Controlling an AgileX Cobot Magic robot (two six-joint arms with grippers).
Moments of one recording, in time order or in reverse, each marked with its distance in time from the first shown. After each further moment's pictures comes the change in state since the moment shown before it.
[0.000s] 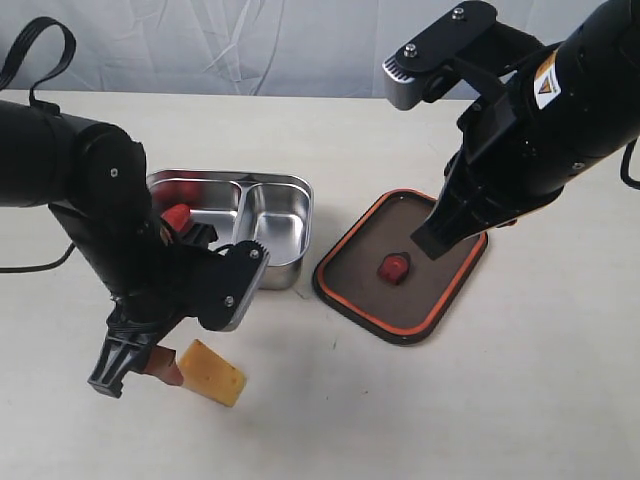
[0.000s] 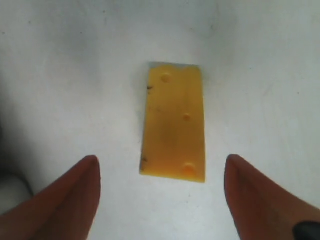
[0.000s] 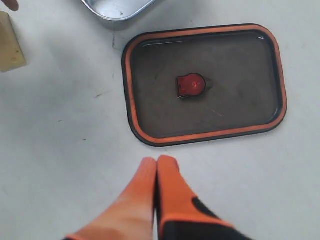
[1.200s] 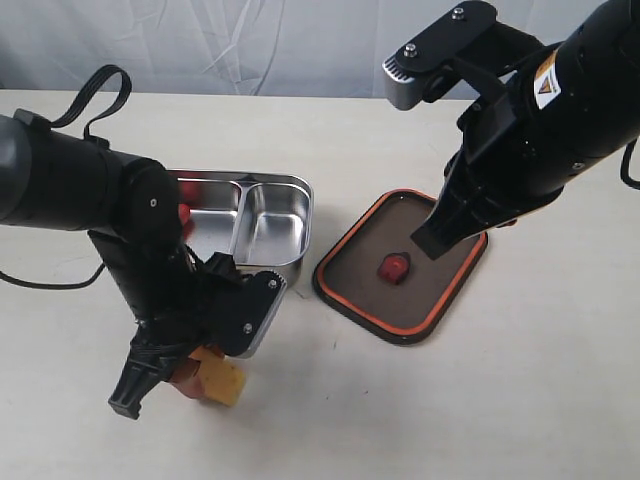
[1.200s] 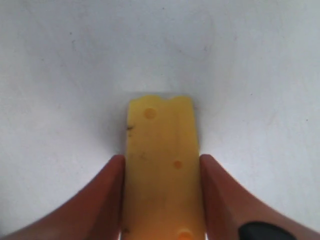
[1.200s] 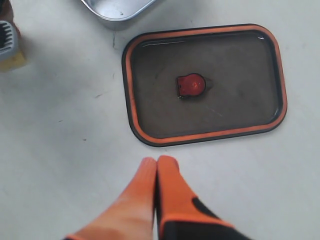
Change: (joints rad) left arm -0.033 0.112 0.000 -0.044 -0.026 0.042; right arm 0.000 0.000 0.000 0.002 0.000 0.000
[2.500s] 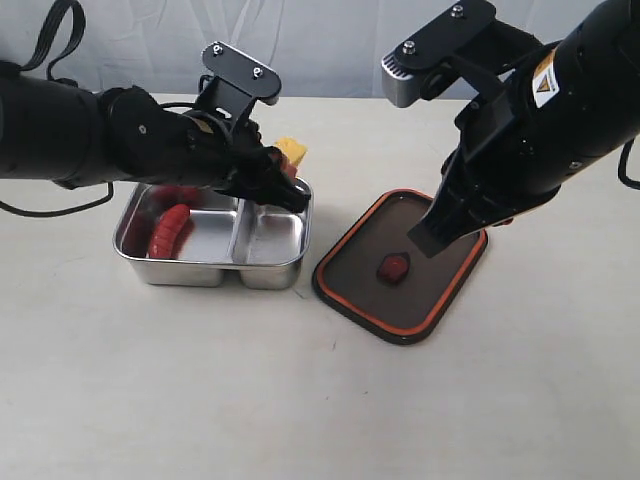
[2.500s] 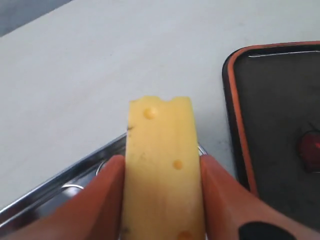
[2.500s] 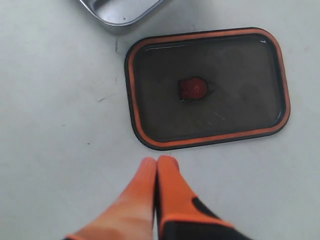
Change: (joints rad) left arm 0.045 -0.033 -0.119 -0.319 -0.730 -0.845; right arm 0.000 0.000 0.000 0.013 -0.009 0.000
